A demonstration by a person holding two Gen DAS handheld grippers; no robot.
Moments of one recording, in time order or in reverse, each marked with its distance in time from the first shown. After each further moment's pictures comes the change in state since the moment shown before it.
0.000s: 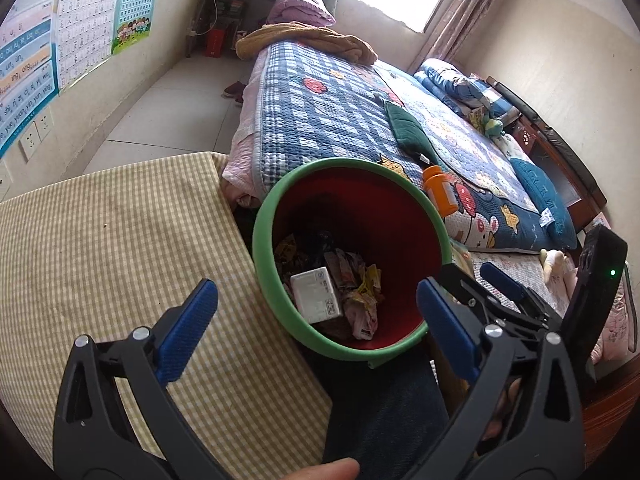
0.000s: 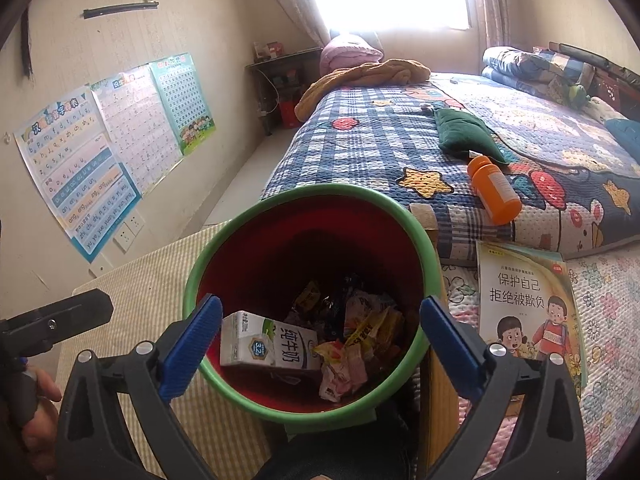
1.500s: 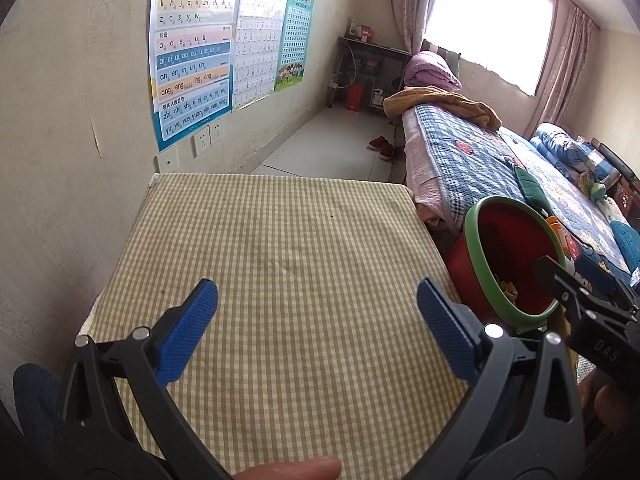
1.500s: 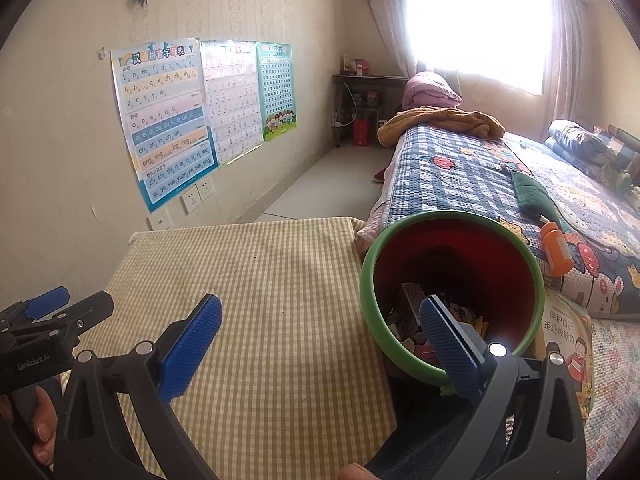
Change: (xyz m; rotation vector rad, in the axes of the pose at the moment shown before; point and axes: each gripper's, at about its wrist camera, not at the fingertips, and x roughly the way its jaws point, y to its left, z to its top) left arm -0.145 0.109 -0.097 -0.157 -0.226 0.435; right arm -0.049 0.165 -0.046 -0.269 -0.072 0.097
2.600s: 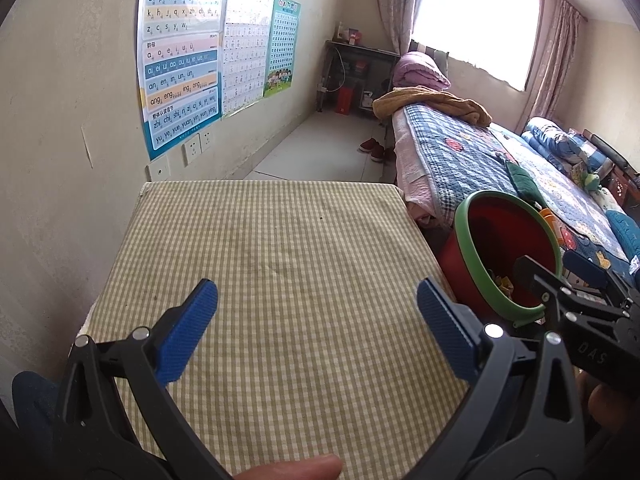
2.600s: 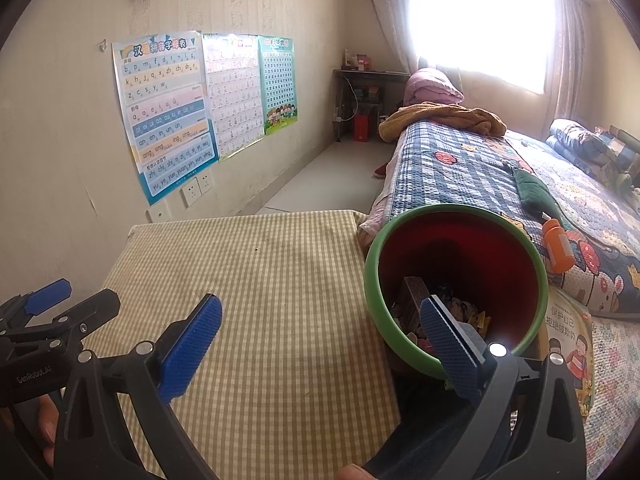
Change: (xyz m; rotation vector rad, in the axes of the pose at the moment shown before) left arm -0.001 -0.012 -0.005 0.043 -0.021 -0.019; right arm 0.003 0.000 -0.006 -0.009 0.018 0.000
